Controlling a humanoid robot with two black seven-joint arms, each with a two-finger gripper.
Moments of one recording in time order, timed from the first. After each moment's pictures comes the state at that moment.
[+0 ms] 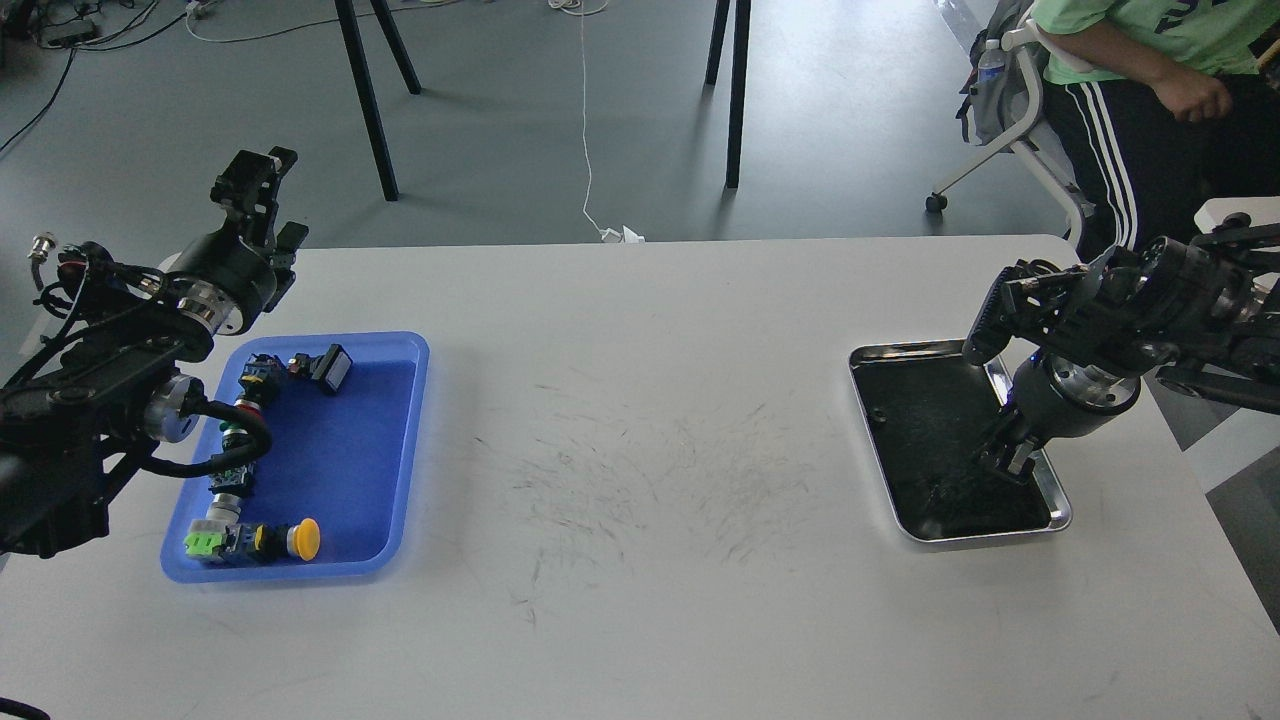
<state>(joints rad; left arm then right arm) -0.83 0.47 -0.32 -0.61 0.27 -0.06 -0.49 1.54 -0.55 -0.79 1.11 -1.74 0.43 0.49</state>
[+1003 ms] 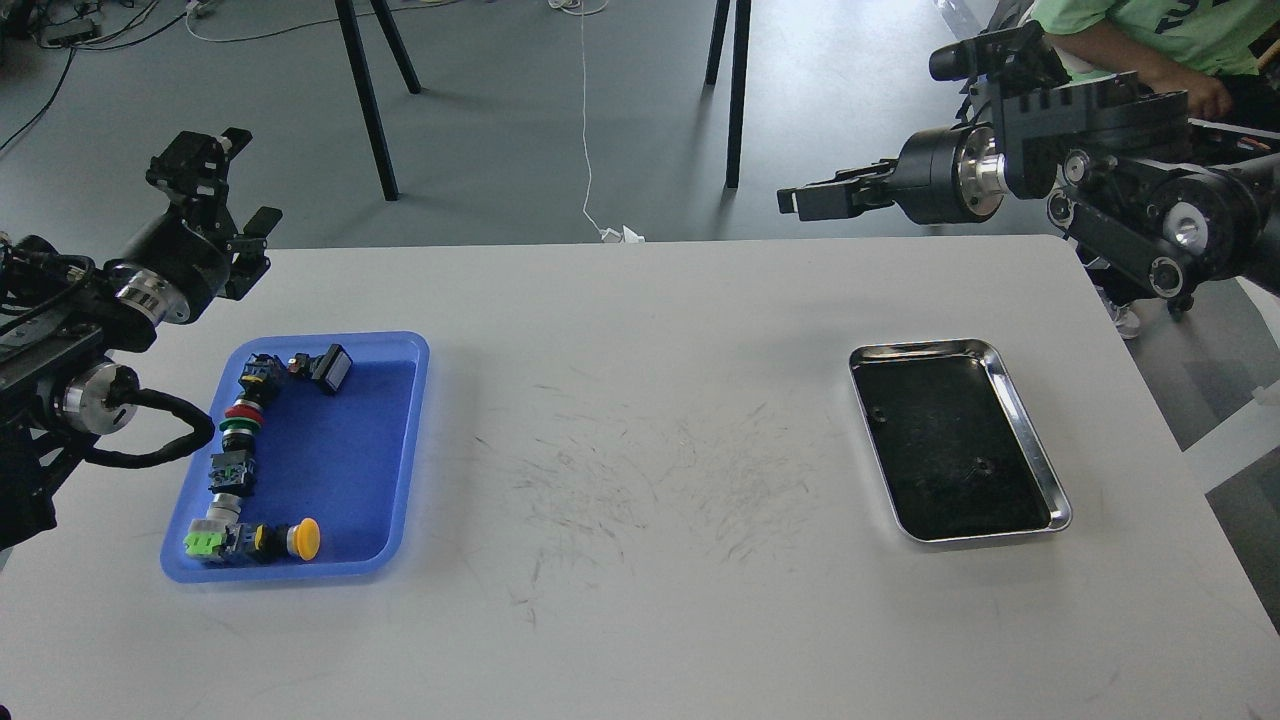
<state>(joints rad) -0.82 0.56 -0.41 -0.61 0.16 -0.27 -0.49 1.36 -0.40 -0.08 0.66 -1.36 0.36 0.49</state>
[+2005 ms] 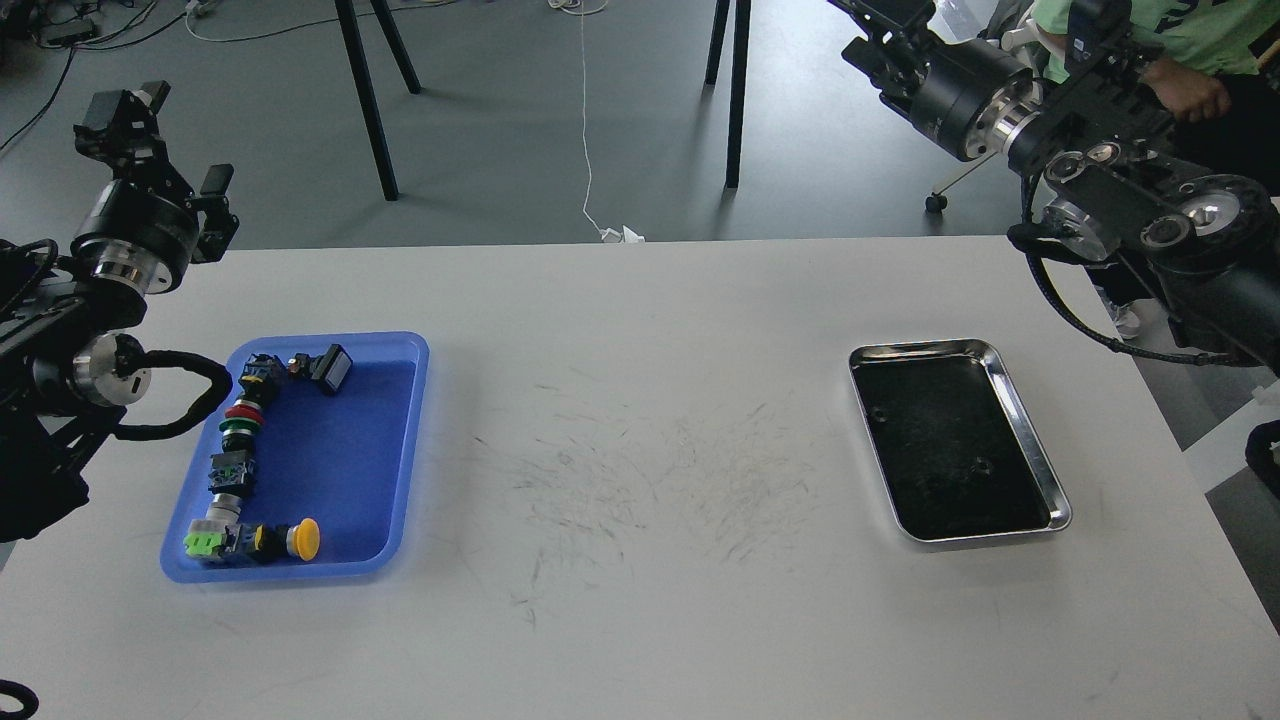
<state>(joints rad) -0.81 0.56 -0.53 -0.65 0.07 -0.15 -0.49 1.23 -0.34 0.14 0.56 -0.38 0.13 0.49</state>
